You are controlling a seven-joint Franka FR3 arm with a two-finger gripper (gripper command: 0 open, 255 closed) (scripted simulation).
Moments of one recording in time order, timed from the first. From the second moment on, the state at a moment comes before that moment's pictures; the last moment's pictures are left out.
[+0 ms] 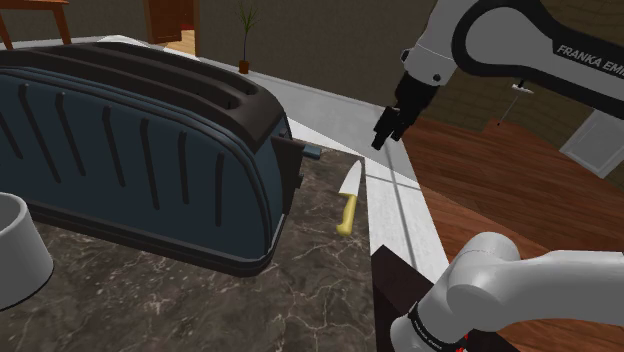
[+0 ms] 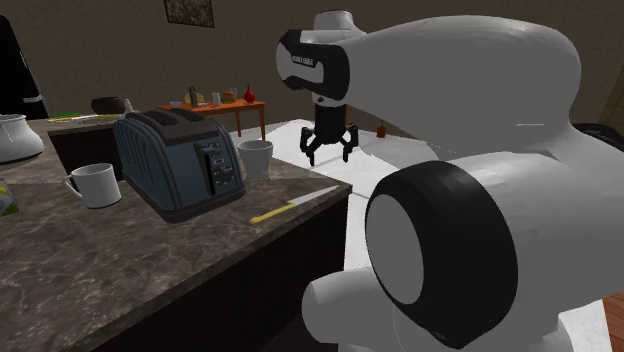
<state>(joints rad) 0.01 -0.82 0.00 -2.28 -0.04 1.59 0.01</state>
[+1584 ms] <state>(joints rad) -0.10 -0.77 0.29 -2.43 0.22 1.62 0.68</state>
